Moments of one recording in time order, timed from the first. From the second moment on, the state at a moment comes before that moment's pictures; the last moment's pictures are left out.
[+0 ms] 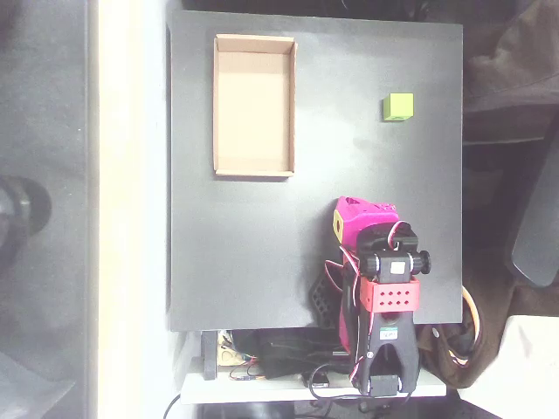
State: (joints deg) arm -3.3 191.2 180.1 80.2 91.6
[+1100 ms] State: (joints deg) arm -3.3 141.7 128.2 82.8 91.2
